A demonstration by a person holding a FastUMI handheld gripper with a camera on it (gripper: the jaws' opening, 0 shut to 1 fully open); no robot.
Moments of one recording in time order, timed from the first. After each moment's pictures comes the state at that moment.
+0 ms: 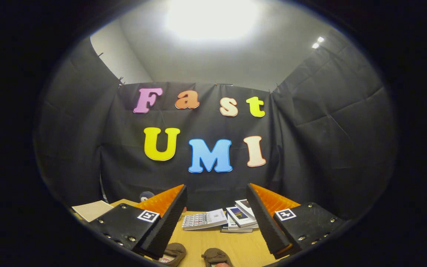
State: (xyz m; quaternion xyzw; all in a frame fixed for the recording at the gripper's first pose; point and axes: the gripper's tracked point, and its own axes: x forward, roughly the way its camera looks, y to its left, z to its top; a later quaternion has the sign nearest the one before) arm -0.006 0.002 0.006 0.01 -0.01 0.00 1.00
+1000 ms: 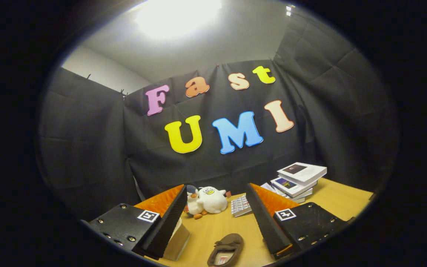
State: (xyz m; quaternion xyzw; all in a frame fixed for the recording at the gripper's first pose) arm -0.003 0.111 -0.066 0.18 0.07 0.10 0.98
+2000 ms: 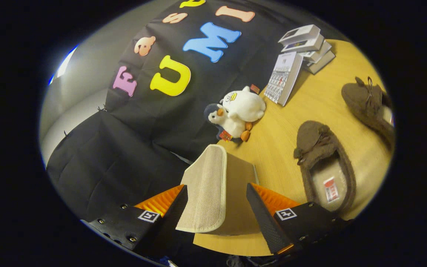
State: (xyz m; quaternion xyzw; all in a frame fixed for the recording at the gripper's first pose) arm -0.036 0.288 -0.245 0.47 0.35 0.20 0.79
